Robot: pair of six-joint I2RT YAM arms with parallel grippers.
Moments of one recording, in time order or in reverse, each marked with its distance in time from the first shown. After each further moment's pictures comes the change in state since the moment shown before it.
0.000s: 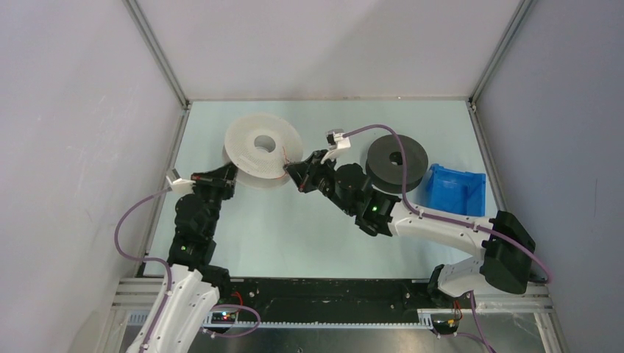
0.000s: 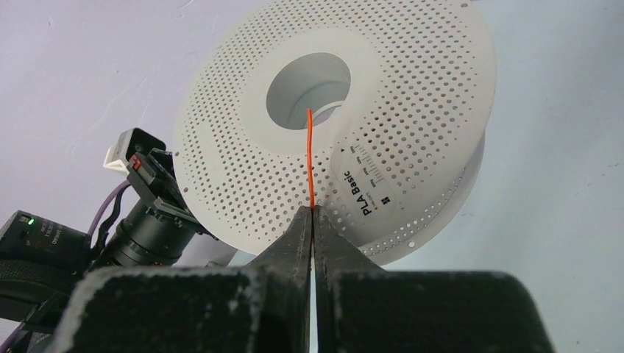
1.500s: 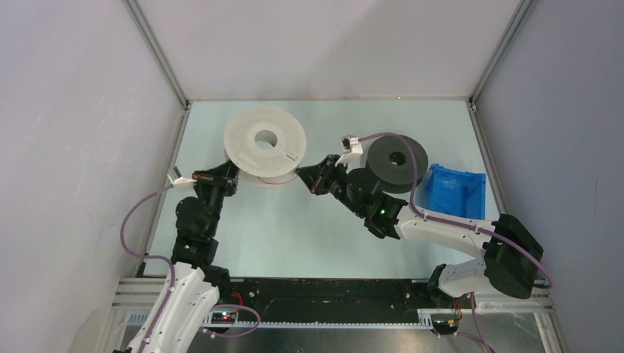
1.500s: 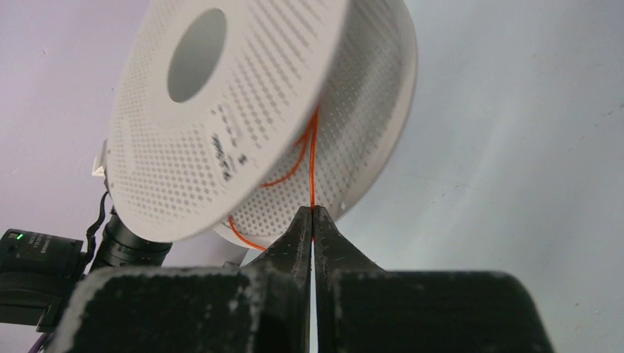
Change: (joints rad) left arm 0.000 0.014 -0.050 0.187 0.033 -0.027; right arm -0.069 -0.042 -0.152 0.082 -0.045 0.154
